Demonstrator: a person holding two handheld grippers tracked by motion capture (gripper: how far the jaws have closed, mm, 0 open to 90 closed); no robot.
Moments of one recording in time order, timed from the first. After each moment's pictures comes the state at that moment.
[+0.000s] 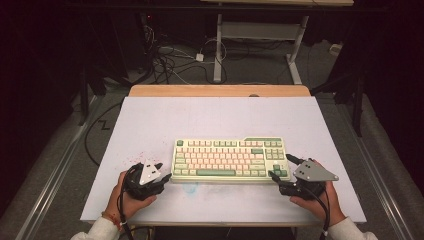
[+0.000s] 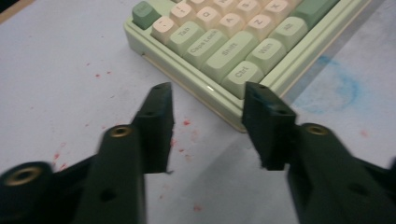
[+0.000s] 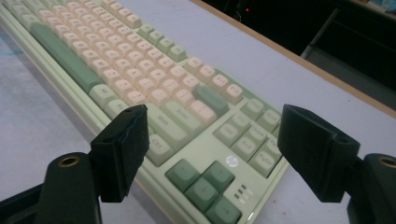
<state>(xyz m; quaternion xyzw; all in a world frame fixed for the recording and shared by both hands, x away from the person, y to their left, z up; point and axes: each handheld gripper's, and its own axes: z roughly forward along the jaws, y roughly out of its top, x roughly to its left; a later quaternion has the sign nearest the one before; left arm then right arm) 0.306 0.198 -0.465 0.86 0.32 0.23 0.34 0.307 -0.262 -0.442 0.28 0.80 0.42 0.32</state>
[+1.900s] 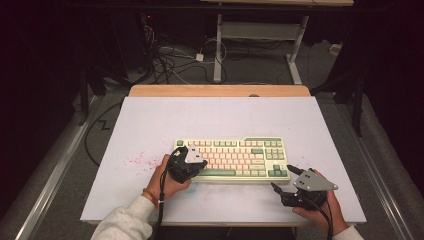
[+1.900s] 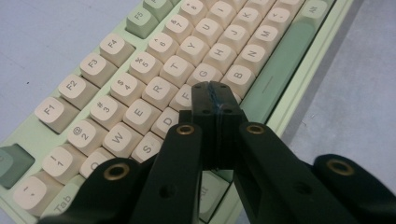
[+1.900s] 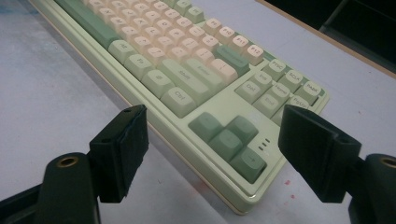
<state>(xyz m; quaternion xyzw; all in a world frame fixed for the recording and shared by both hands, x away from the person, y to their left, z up) 0.360 0.097 -0.453 0.90 0.25 0.15 0.33 0.292 -0.267 -0.459 0.28 0.82 0.39 0.31</state>
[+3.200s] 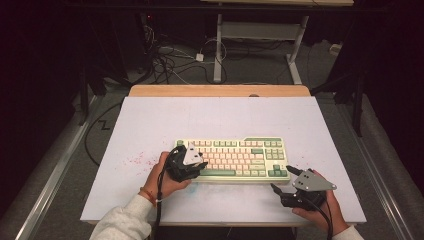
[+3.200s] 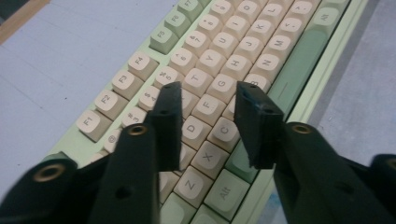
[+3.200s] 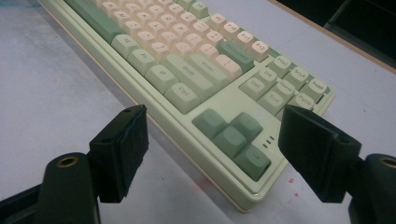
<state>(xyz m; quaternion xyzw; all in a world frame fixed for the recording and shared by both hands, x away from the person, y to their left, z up) 0.355 0.103 -0.445 0.89 0.24 0.21 0.34 0.292 -0.266 -0.460 0.28 0.83 0.38 0.30</state>
